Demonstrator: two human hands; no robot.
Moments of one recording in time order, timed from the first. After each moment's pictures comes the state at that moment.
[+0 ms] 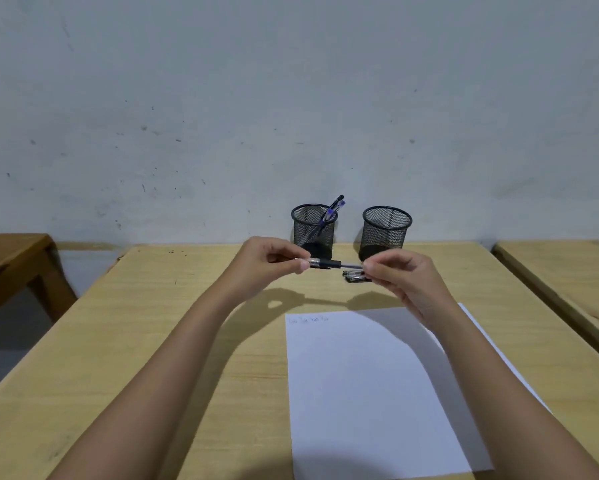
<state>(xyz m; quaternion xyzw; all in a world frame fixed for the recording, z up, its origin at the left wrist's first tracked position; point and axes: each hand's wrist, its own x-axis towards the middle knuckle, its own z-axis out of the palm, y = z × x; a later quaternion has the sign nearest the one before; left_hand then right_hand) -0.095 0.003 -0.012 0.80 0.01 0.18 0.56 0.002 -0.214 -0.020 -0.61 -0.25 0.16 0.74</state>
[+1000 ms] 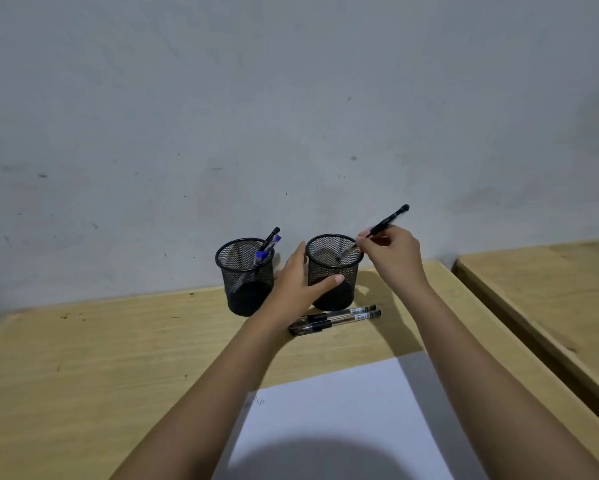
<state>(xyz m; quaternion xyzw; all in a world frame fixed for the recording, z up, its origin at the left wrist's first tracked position) 0.086 -0.059 -0.061 0.84 0.03 0.13 0.53 0.153 -0.210 -0.014 -0.80 -0.16 -0.12 0.57</state>
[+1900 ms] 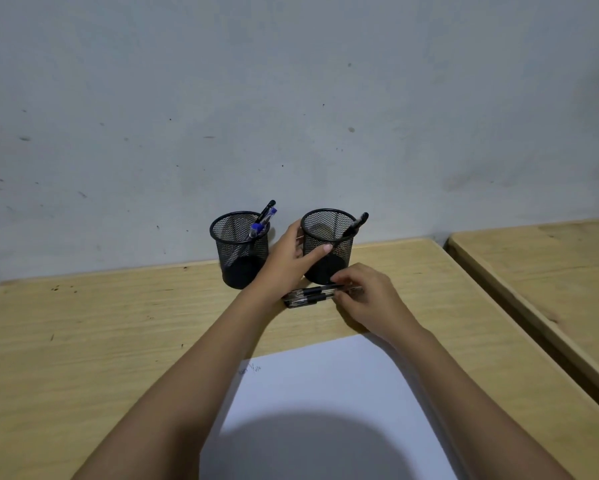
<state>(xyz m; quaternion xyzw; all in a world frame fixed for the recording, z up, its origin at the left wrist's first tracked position) 0.080 -0.061 -0.060 0.77 0.02 0.14 0.63 0.106 -0.229 -0.090 -0.84 -0.35 -0.06 0.42</state>
